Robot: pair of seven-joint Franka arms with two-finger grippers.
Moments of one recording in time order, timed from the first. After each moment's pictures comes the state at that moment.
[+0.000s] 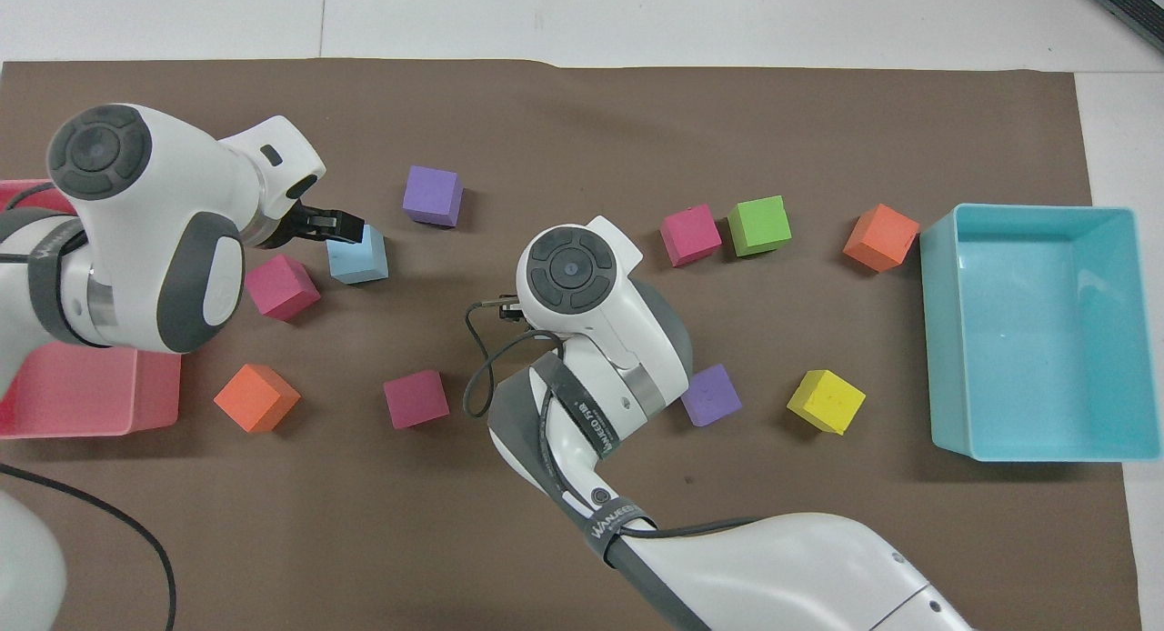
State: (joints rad) left arm -0.22 0.28 0.01 -1.83 -0.02 2.24 -0.02; right arm 0.64 0.54 -0.02 -1.57 0.02 2.17 0.61
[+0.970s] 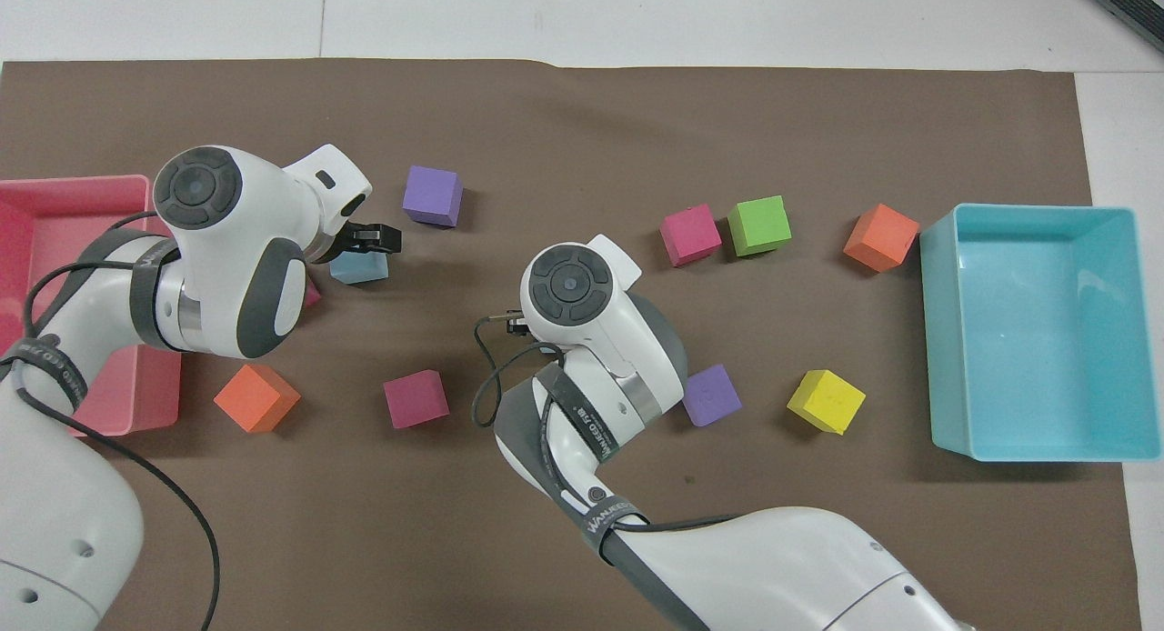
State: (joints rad) left arm -0.25 0.37 0.01 -1.87 -0.02 2.36 -0.16; right arm 0.65 0.55 -0.02 -1.63 0.02 2.21 0.61
